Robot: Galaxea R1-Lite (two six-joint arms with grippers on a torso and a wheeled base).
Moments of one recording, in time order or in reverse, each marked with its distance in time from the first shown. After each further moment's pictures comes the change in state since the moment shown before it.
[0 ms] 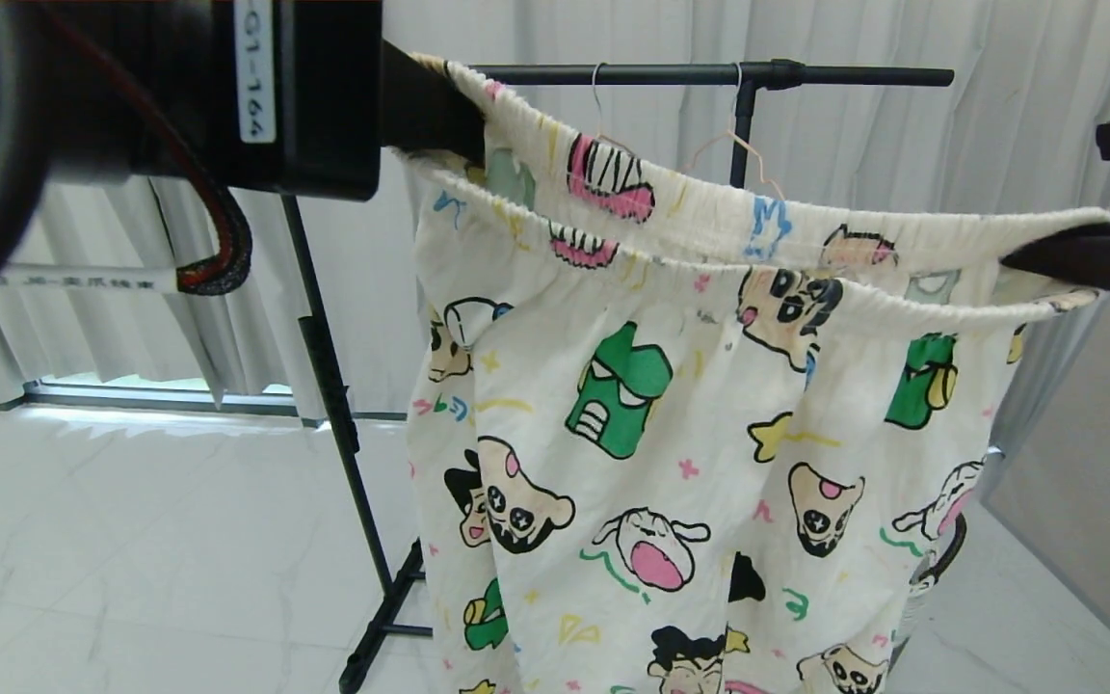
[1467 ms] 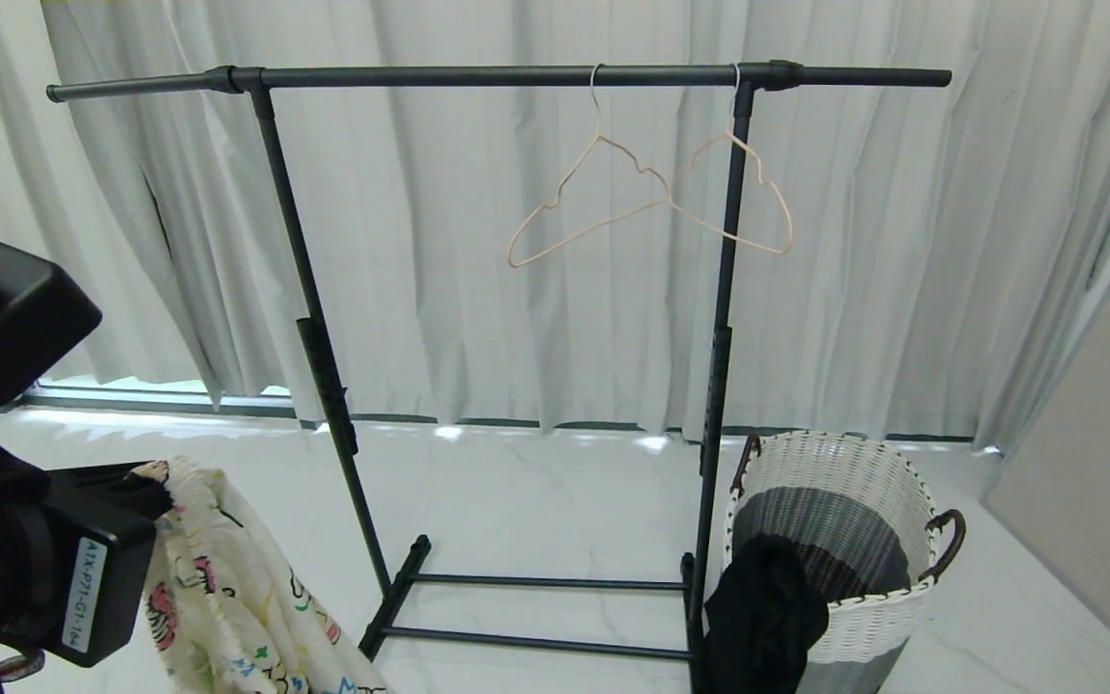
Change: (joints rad) left arm 0.208 -0.366 0.805 -0.084 0.225 0.019; right arm -0.751 -0.141 0.440 -0.069 0.019 -0.086
